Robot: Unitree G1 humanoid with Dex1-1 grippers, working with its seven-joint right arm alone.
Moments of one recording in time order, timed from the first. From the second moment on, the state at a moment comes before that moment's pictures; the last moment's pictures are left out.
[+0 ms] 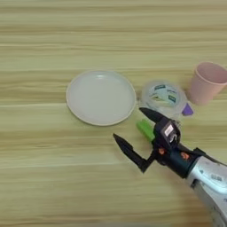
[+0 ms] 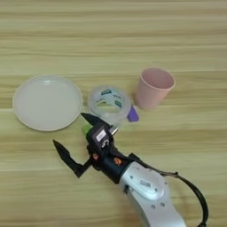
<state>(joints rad) 0.28 -0.29 0.14 -0.49 0.13 0.16 0.55</state>
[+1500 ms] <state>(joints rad) -0.01 -0.37 0.03 -0.19 -0.03 0.32 0.51</state>
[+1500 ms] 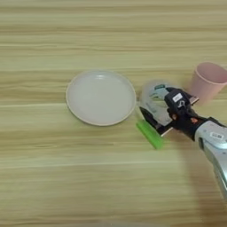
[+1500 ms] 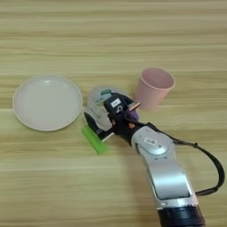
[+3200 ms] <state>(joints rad) -0.03 -0.36 0.06 -0.16 0.02 0.34 0.55</state>
